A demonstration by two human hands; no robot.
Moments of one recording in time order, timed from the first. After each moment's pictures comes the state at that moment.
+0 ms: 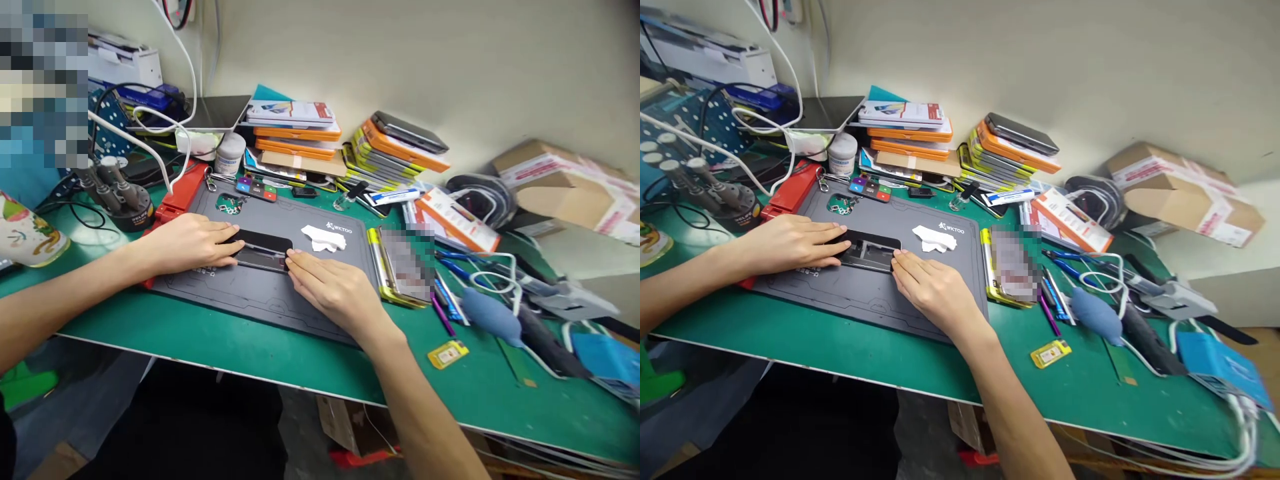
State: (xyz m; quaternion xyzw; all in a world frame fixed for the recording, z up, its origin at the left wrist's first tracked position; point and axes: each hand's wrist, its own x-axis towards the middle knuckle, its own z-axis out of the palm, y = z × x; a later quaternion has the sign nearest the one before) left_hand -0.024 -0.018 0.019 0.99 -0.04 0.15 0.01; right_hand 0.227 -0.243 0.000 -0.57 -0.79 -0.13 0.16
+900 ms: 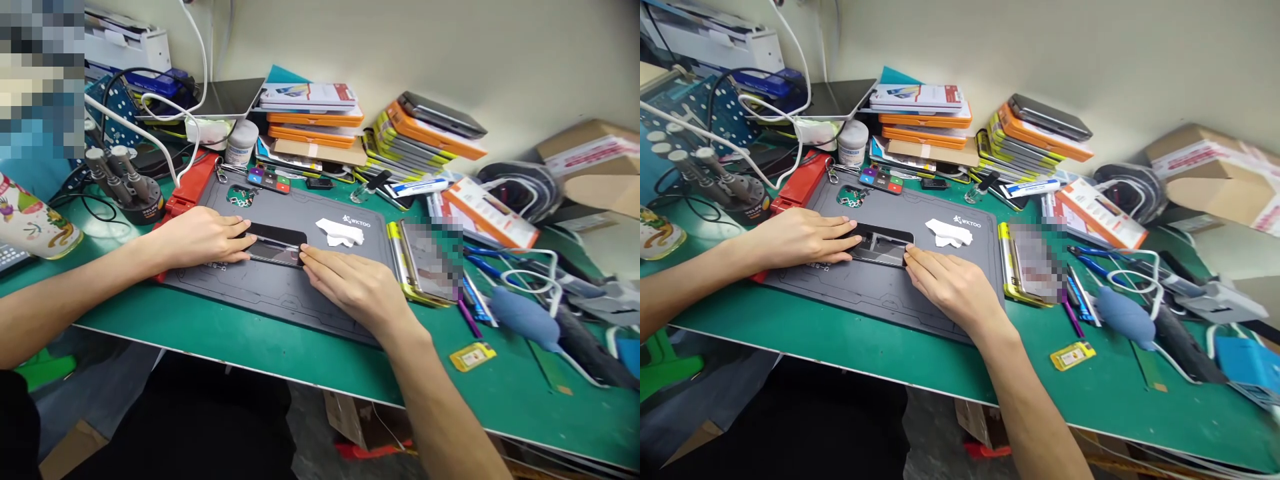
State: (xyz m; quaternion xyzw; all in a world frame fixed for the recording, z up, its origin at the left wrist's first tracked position) left_hand -0.022 -0.020 0.019 0.99 -0.04 0.12 -0.05; right_hand 0.230 -0.244 0.006 -0.52 -0.81 -0.22 0.13
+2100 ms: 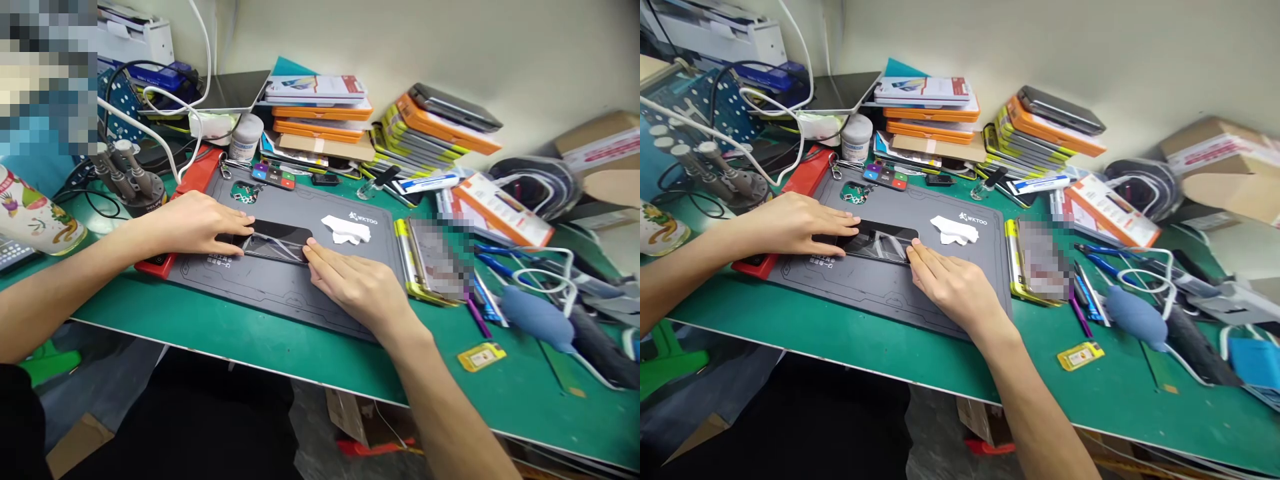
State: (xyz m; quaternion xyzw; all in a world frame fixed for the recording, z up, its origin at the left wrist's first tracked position) left_hand -0.028 -0.001 0.033 1.00 -0.01 0.07 0.07; right_hand 0.221 -0.239 0.001 -0.50 -0.80 -0.30 0.13
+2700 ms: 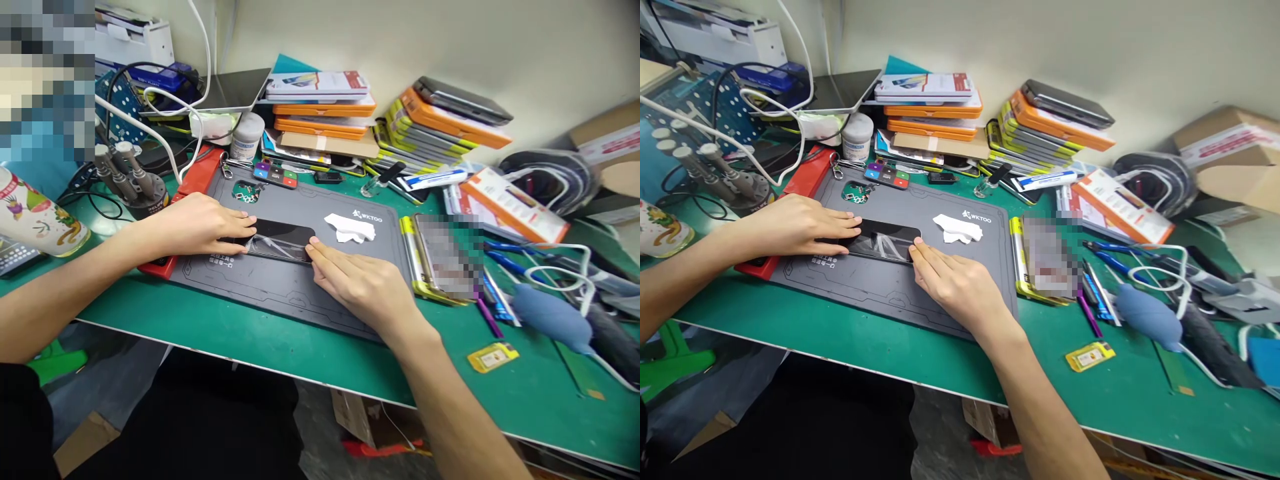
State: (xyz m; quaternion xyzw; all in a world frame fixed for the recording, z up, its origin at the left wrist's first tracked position) left_hand -0.028 -0.004 0.034 0.99 -0.03 0.07 0.07; right_hand 0.226 -0.244 -0.006 -0.55 -0.79 -0.23 0.13
